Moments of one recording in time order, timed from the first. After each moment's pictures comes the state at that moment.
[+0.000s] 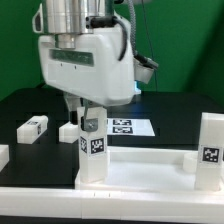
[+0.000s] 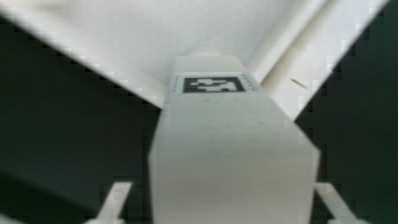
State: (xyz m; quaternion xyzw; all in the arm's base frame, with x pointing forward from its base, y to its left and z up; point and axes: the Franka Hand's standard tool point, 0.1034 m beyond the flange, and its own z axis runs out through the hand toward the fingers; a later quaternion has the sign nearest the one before) arm 0.646 -0.078 0.109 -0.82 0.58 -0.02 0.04
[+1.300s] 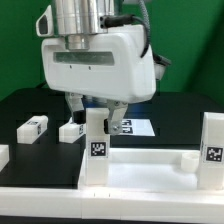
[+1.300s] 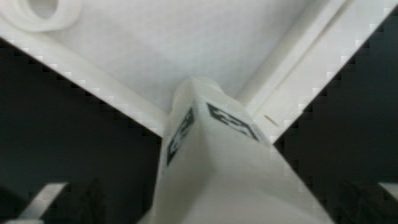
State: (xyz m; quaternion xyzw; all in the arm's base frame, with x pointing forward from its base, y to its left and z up) arm 0.648 -0.066 0.109 -0.91 0.42 -0.02 0.05
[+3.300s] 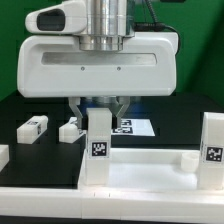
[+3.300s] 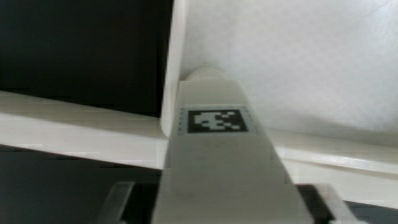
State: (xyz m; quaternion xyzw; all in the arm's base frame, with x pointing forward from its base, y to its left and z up) arm 0.648 -0.060 0.108 -1.00 -0.05 -0.03 0.00
